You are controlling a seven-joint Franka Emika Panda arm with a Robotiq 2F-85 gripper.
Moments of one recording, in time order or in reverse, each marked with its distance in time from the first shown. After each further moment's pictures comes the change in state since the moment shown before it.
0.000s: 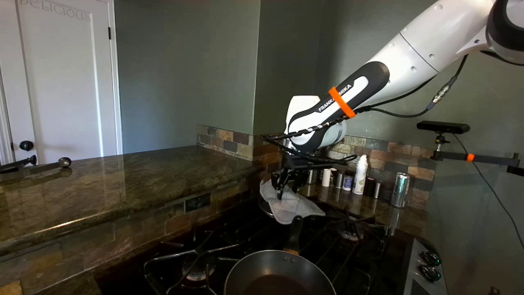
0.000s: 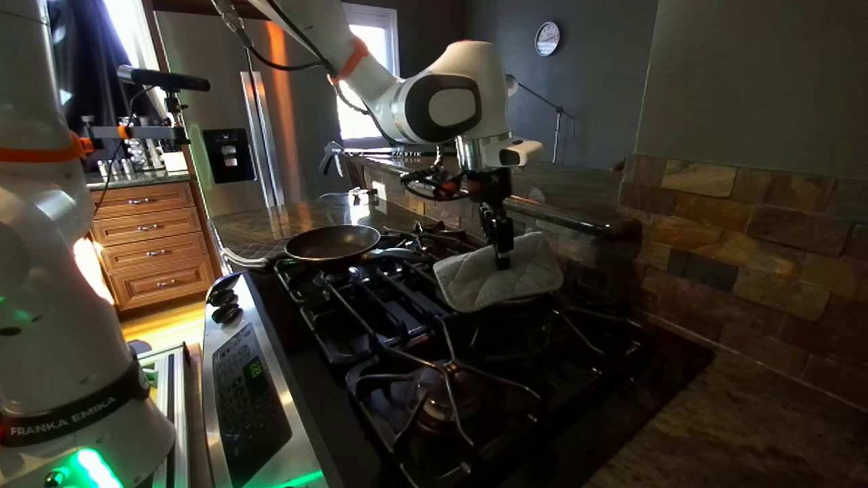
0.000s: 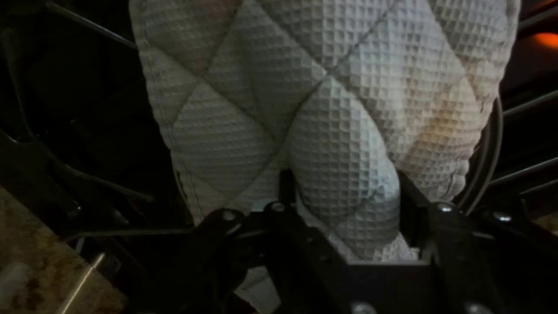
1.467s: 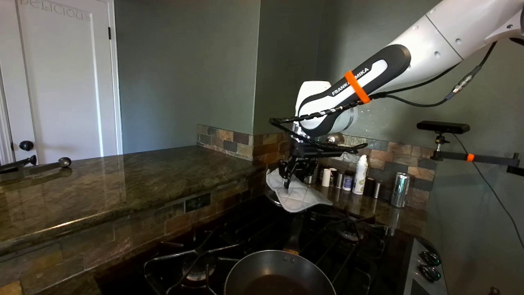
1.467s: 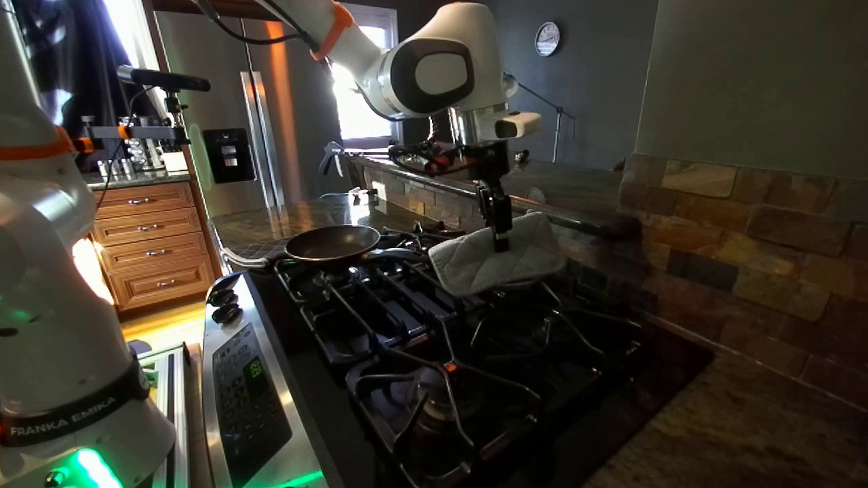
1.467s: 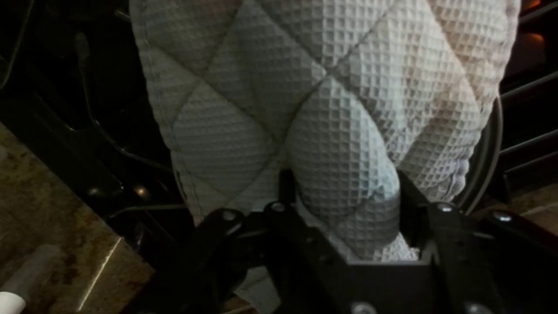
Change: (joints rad) arm -0.026 -0.111 0.003 -0.034 -0.003 -0.056 -0.024
